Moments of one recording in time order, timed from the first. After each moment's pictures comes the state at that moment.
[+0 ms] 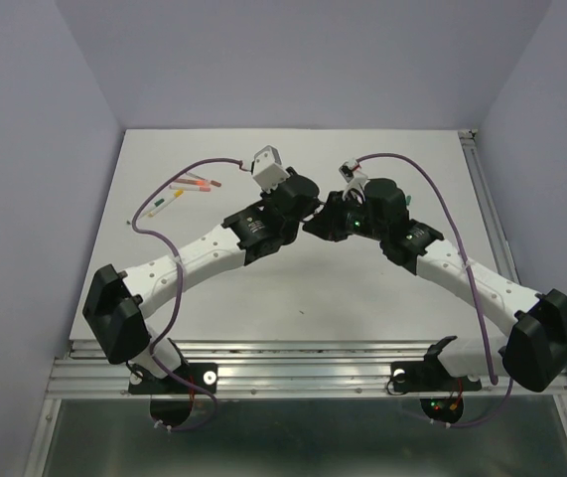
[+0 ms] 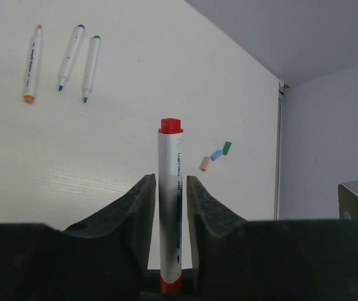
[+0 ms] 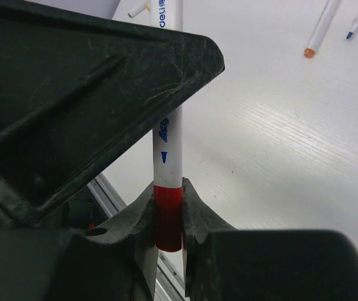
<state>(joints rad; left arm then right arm) -0.94 1.50 1.33 -0.30 -0.68 -1.10 0.62 1.29 0.97 -0.04 -0.34 0.58</state>
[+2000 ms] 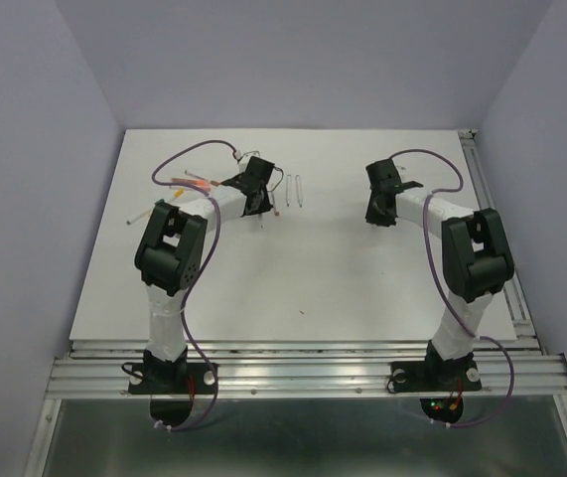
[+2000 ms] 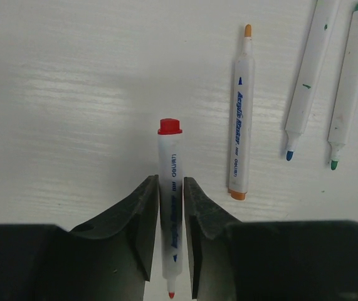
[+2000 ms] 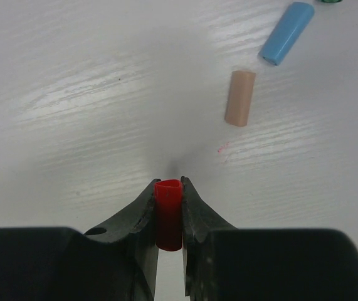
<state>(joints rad) -0.47 2.02 1.41 -0.28 -0.28 -0.56 0.29 1.87 1.27 -0.44 0.28 0.50</state>
